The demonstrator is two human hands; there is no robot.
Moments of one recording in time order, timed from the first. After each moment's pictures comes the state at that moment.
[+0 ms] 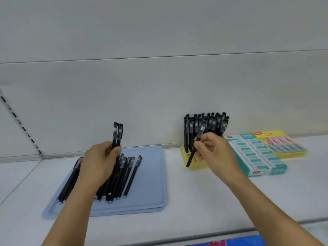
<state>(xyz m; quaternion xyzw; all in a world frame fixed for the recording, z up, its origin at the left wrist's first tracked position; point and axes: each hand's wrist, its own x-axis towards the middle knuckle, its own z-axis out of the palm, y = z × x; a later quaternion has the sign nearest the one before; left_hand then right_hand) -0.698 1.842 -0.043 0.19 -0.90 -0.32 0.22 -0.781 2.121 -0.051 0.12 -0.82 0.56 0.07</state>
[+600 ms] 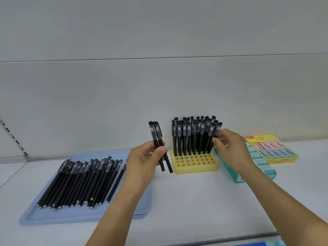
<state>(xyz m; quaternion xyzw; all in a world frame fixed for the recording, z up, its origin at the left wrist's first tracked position) -0.730 1.976 -0.045 0.07 -0.71 -0.67 0.19 -0.854 2.200 -0.067 0.11 -0.89 0.39 0.18</state>
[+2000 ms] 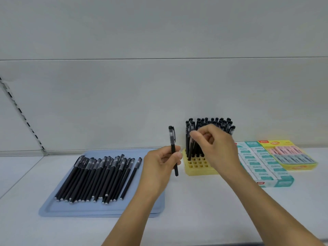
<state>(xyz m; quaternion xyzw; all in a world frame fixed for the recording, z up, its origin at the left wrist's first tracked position) -0.733 1.970 -0.062 0.06 -0.72 -0.67 0.18 -0.800 2.119 -0.028 0.16 -0.88 0.41 0.18</state>
